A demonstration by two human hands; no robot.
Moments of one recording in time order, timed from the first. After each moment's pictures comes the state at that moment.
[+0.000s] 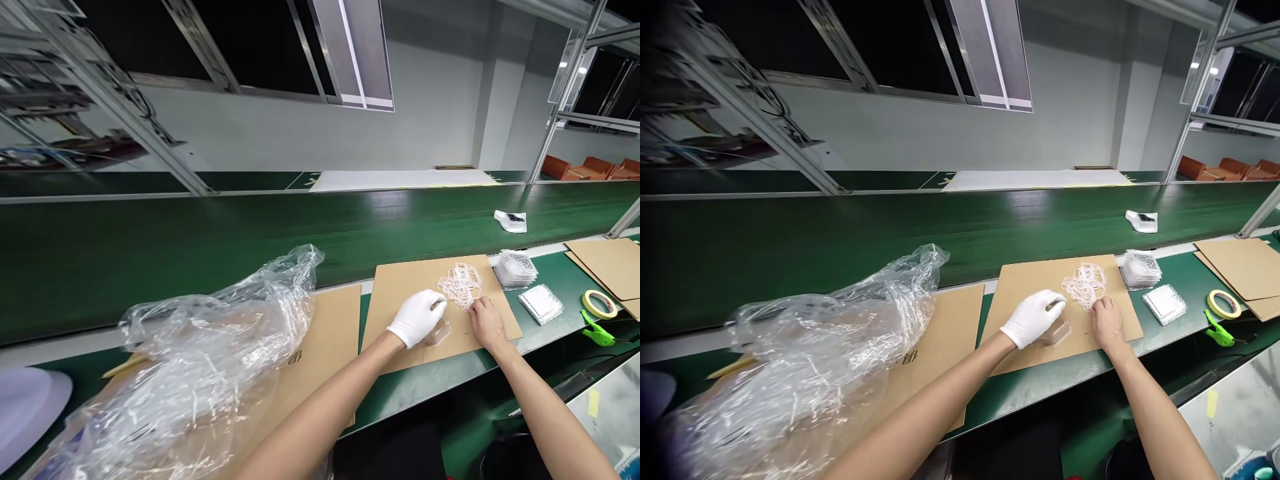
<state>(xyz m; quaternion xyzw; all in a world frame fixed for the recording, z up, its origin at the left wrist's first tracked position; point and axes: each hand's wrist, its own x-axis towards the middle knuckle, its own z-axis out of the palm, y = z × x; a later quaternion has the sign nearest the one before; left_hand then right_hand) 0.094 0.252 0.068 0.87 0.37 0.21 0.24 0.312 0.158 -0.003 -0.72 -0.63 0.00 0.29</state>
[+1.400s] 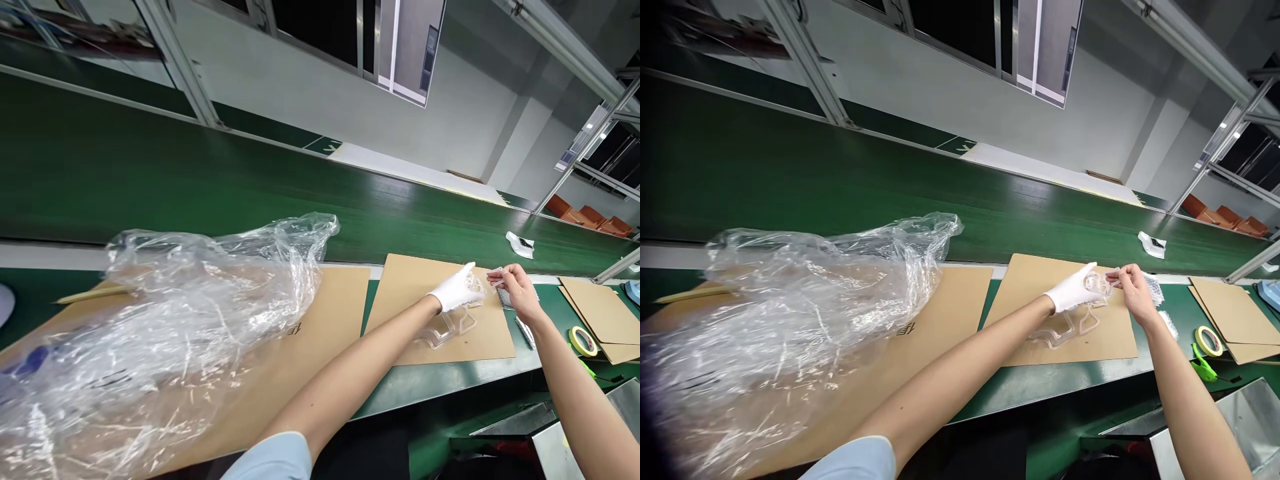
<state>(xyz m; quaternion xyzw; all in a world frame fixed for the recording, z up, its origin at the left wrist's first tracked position) 0.152 0.294 0.093 0.73 0.26 0.32 0.54 0.328 0.202 0.164 -0.60 -0.55 0.27 0.51</state>
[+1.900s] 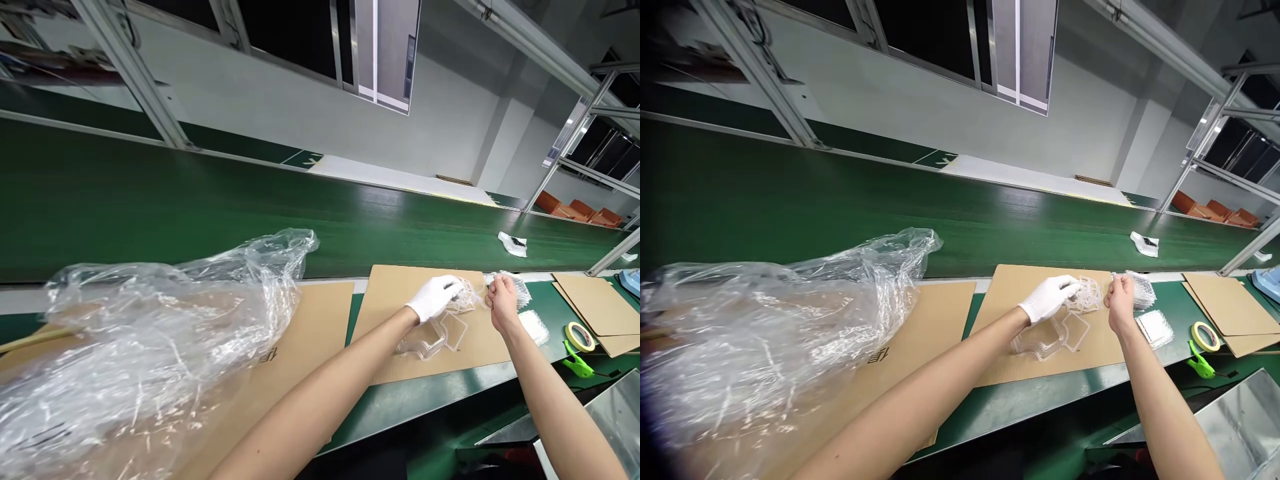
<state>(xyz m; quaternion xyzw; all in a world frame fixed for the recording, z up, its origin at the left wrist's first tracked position) 0.129 0.299 0.099 0.74 0.28 0.34 0.50 0.328 0.221 0.120 -0.56 -0.34 0.25 0.71</state>
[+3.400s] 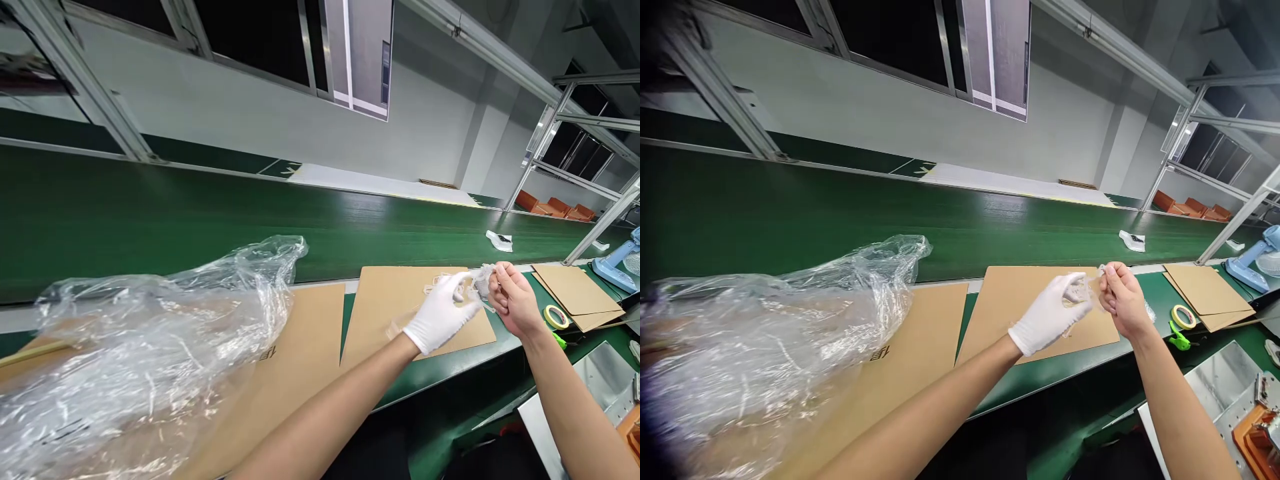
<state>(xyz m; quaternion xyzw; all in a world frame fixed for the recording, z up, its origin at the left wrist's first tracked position) 0.120 0.181 0.165 0.73 0.24 0.44 0.47 0.263 0.101 0.241 -0.45 -0.42 0.41 0.67</state>
